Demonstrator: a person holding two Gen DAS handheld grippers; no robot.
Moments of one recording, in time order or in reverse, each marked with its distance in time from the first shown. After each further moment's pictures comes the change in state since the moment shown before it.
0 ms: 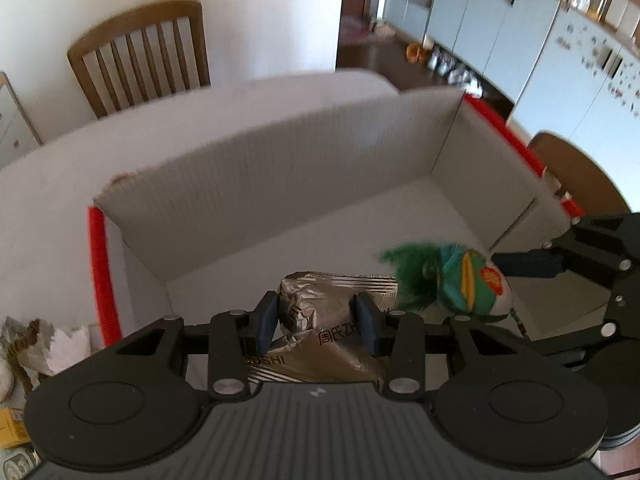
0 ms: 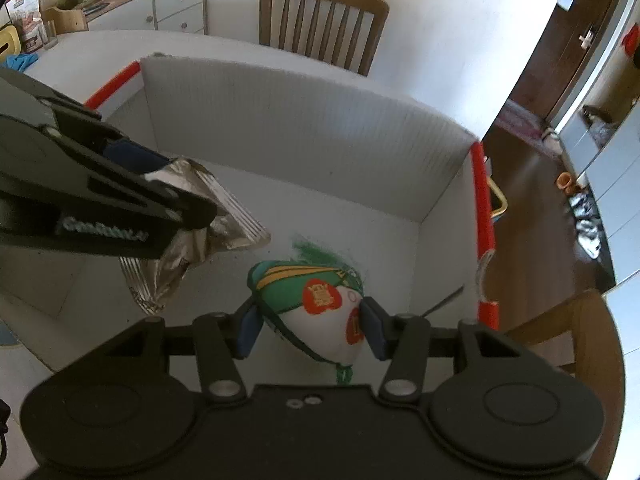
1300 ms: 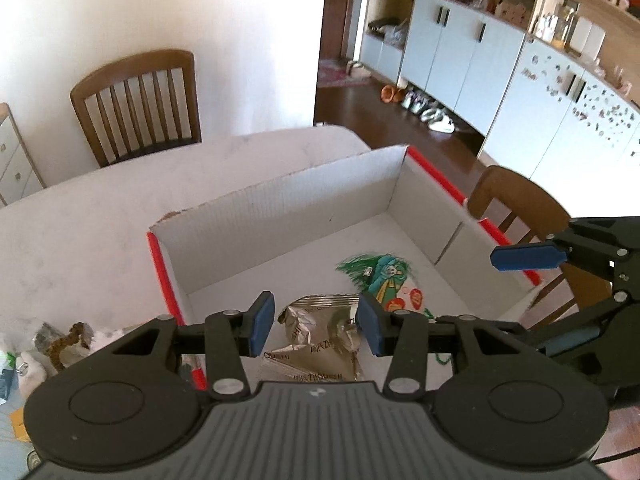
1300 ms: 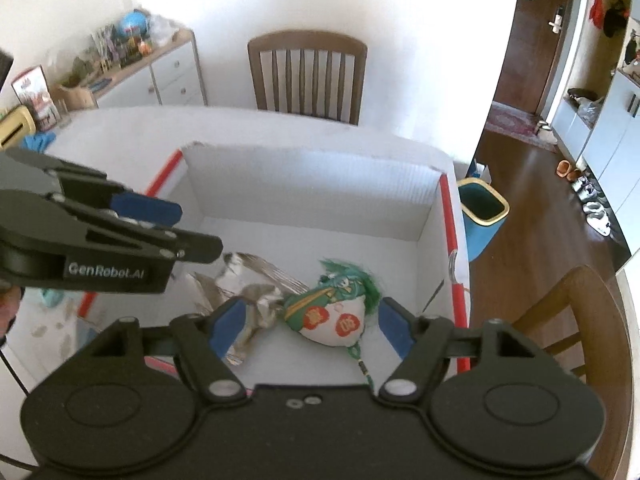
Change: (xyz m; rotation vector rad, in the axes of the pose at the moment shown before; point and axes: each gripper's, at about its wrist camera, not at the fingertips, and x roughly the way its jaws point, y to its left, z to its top) left arm -0.105 -0.004 -0.016 0.030 -0.159 -0.057; right arm -0.101 -0.008 -0.004 0.173 -0.158 0.065
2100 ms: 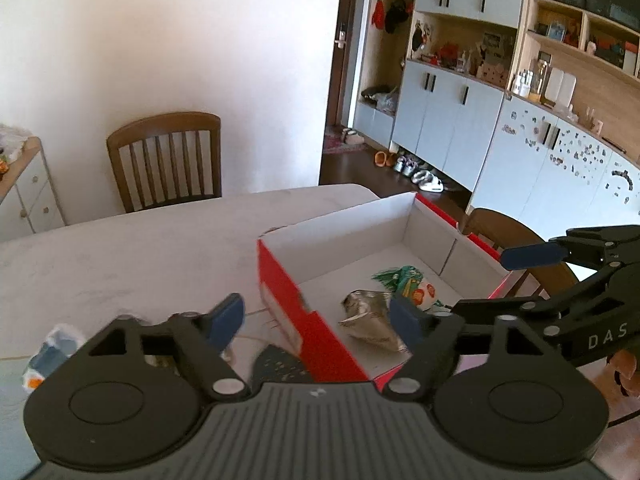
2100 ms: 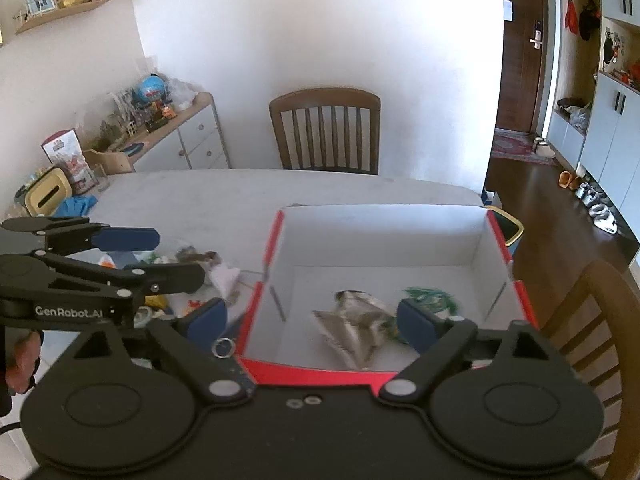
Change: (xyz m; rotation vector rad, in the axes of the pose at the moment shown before) left arm -0.124 0.077 -0.067 0.008 -0.223 -0.028; right arm -0.061 0.100 -0.012 0.097 -0.165 0.026
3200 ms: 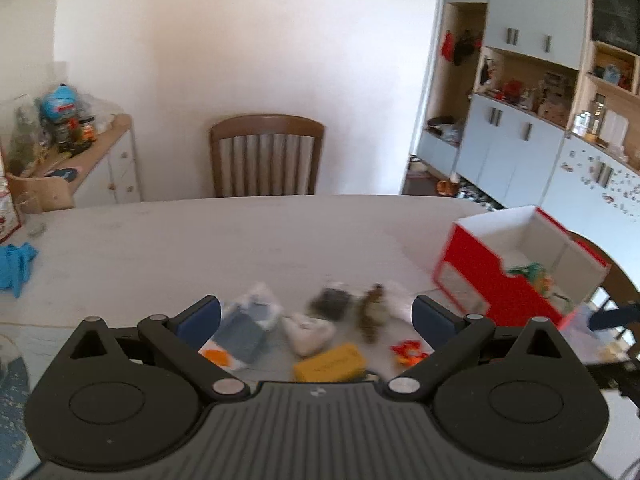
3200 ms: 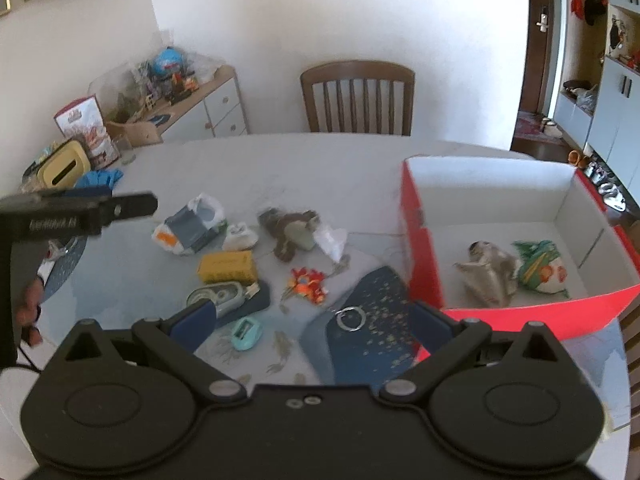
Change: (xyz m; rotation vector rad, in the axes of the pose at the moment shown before) left arm -0.054 0.208 -0.070 -0.105 -0.079 0.141; right arm 0.054 0.151 -0.036 0.018 0.074 -0.017
